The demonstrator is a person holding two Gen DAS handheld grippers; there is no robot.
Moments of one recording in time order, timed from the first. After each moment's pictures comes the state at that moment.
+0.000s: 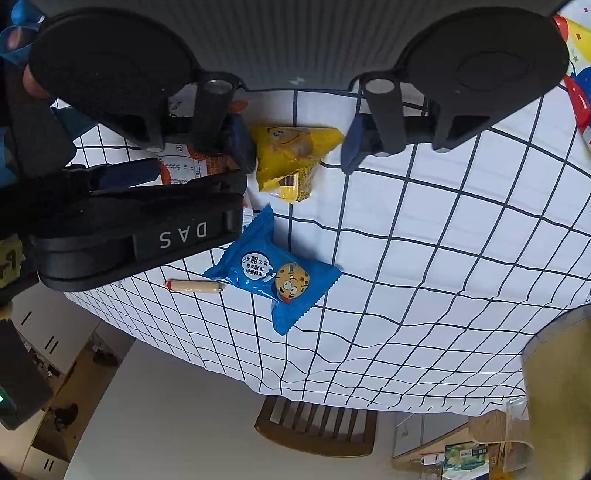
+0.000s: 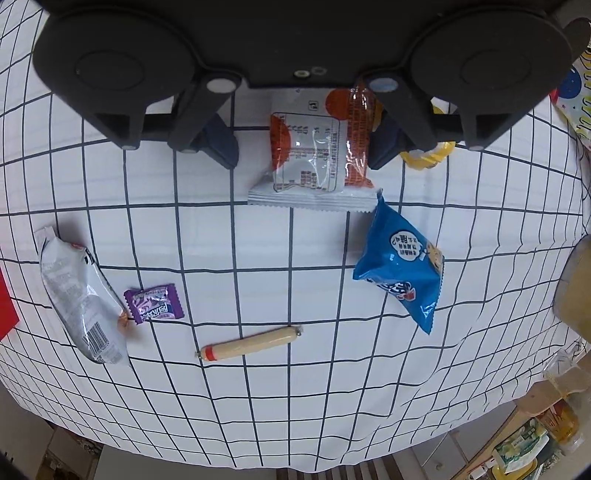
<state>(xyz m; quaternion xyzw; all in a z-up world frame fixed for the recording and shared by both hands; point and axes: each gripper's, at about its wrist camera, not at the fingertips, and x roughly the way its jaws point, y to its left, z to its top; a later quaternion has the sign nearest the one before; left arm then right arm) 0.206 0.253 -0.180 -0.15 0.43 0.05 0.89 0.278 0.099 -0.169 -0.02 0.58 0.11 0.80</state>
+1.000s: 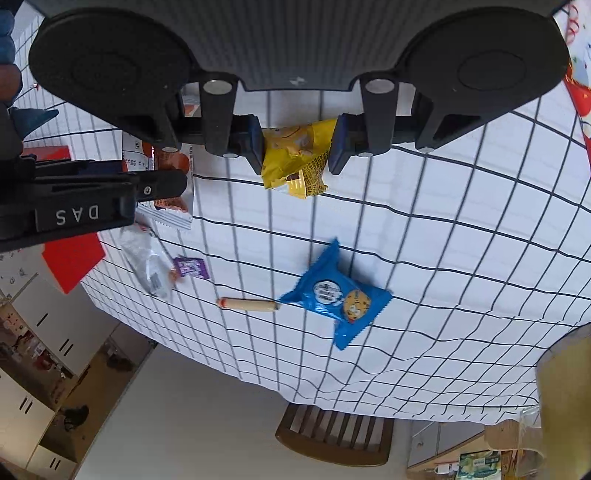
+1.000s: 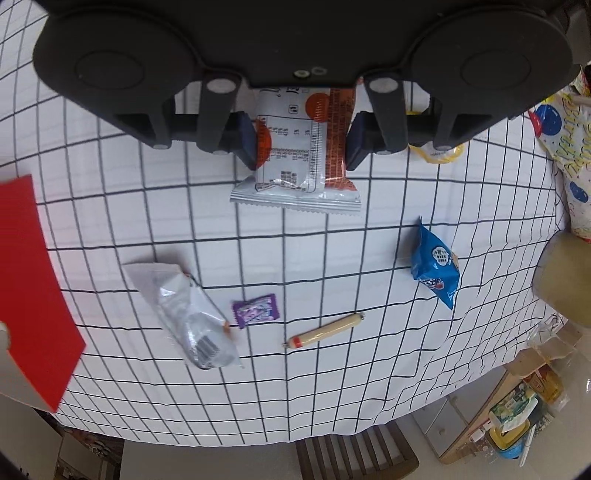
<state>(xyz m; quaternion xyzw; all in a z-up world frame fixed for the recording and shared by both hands) 0.182 0.207 -0.155 -0.18 0.44 0.03 0.88 0.241 -0.002 -0.123 0.02 0.56 0.13 0.82</state>
